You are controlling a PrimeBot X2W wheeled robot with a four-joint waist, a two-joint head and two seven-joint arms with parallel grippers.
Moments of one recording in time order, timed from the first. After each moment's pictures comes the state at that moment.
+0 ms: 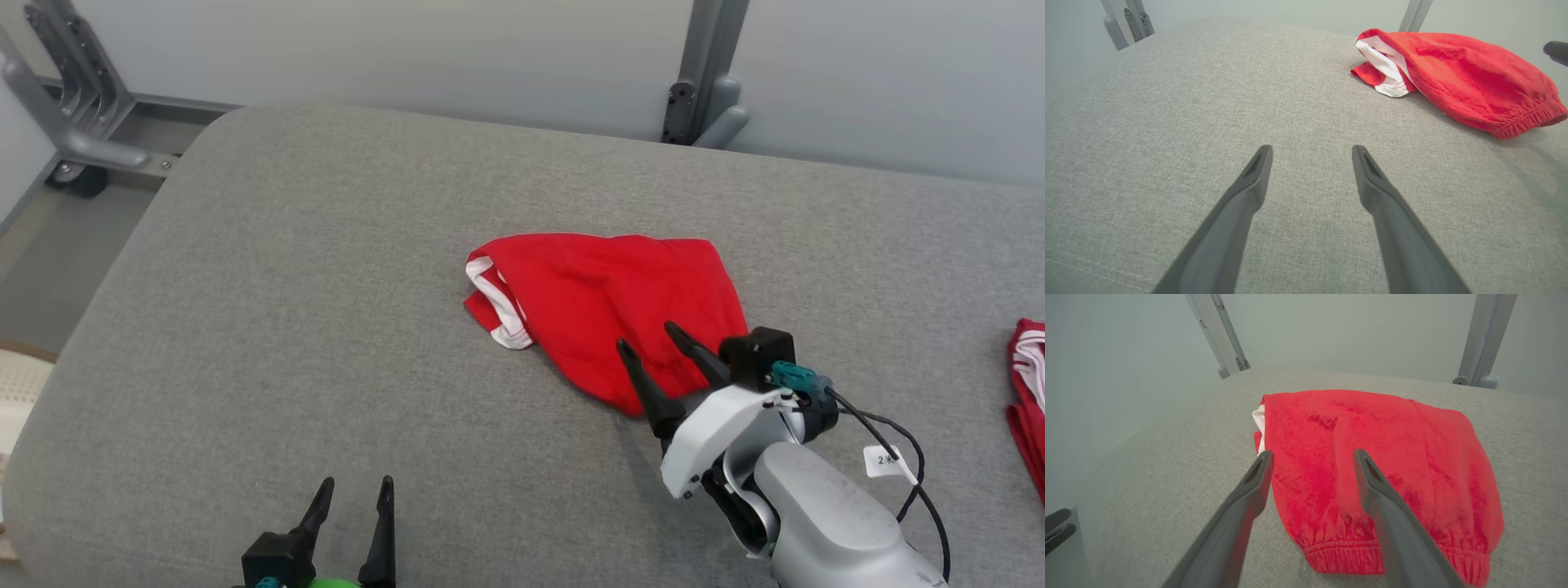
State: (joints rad) left arm 0.03 0.05 -0.21 0.38 -0.25 -0.03 -0.26; right arm -0.51 -0.12 0.58 0.72 0.55 0.13 -0.26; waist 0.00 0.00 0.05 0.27
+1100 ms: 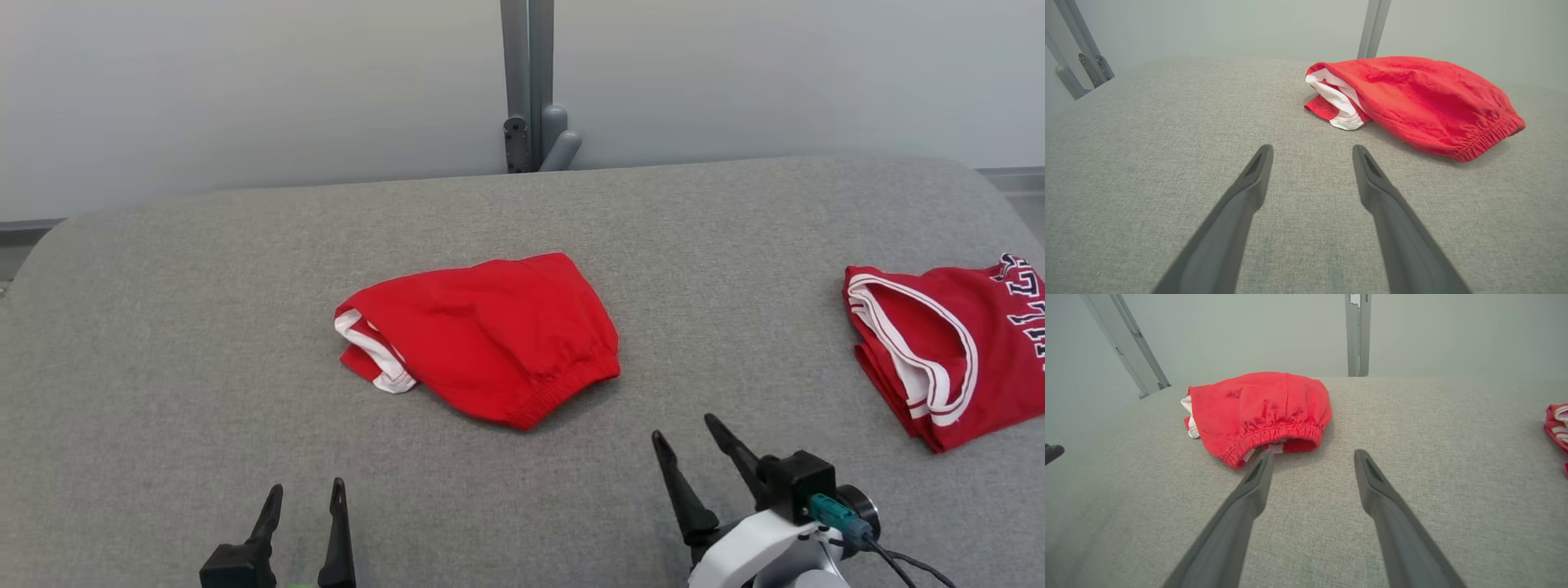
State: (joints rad) left arm 0.07 0.05 -0.10 0.33 -0.21 0.00 -0.26; right arm -0.08 -0.06 0.28 0.37 0.20 0.13 -0.26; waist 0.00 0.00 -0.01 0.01
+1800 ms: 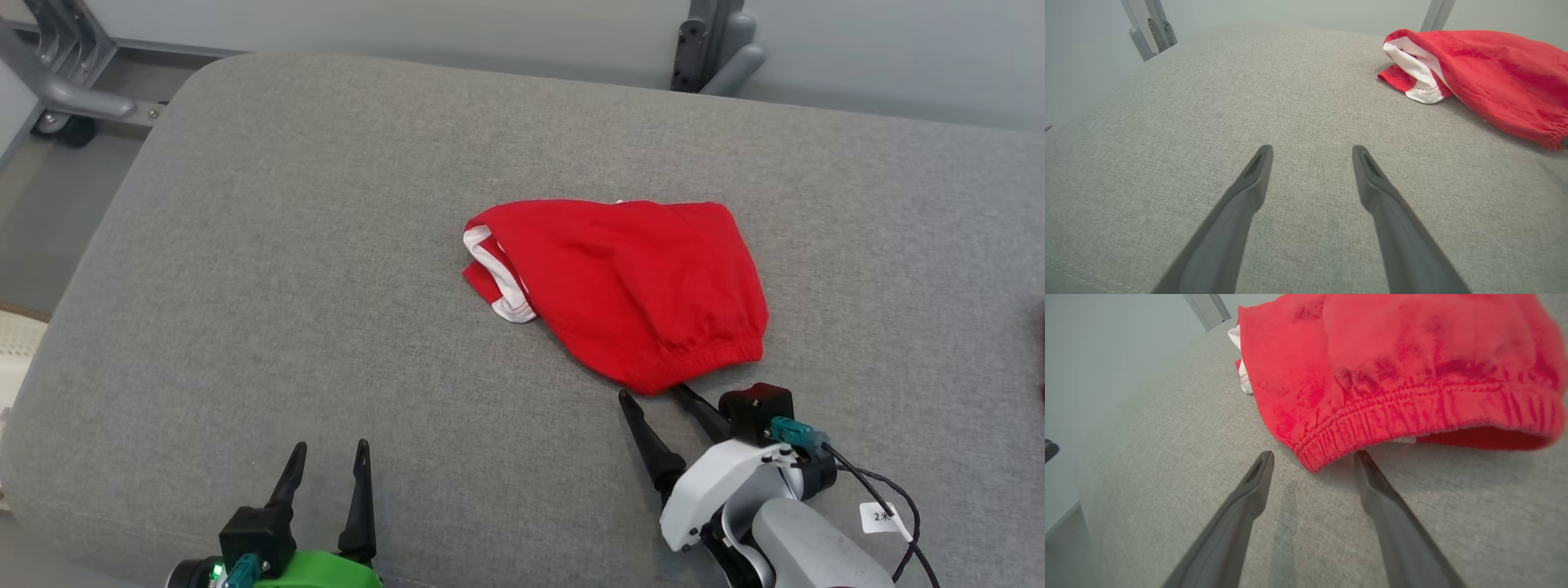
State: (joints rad) left arm 0.00 0.05 -0.16 0.32 -0.21 -0.01 -0.26; right arm -0.36 -0.07 0.47 0.68 0.45 0.13 -0.26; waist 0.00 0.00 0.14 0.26
